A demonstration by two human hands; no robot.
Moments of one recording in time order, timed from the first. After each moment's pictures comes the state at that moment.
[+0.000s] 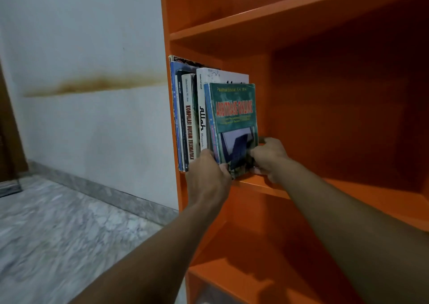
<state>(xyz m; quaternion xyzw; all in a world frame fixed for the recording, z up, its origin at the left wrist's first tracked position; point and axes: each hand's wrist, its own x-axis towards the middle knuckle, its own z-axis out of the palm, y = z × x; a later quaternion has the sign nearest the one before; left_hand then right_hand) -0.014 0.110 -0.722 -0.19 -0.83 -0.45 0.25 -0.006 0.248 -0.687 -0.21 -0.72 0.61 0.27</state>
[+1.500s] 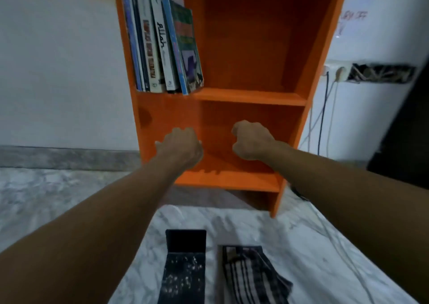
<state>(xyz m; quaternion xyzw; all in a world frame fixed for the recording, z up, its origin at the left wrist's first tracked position) 0.041 0.010 -0.792 -0.40 -0.89 -0.19 0.02 0.162 0.117 -0.768 -0.39 -0.91 0.12 0.10</state>
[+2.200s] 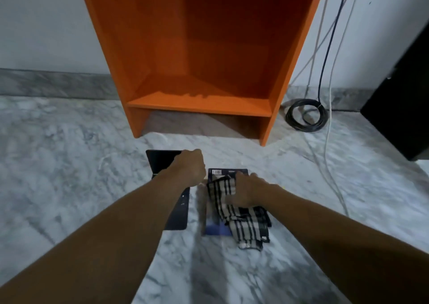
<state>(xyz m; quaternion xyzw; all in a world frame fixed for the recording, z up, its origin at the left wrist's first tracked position) 0.118 0.009 -1.014 -0.47 -0.86 -0.08 -0.20 0.270 0.087 -1.021 -0.40 -0.87 0.16 -0.25</state>
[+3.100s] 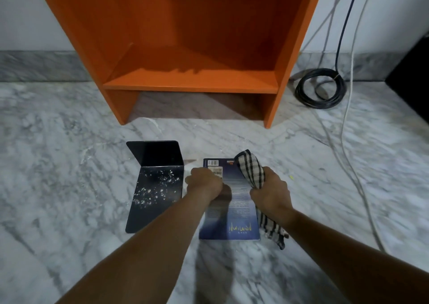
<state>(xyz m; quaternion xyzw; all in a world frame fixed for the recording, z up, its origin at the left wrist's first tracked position) 0.166 0.056 -1.113 -0.20 -0.90 -0.21 -0.34 0.309 0.121 -1.117 -0.55 -0.75 0.36 0.07</state>
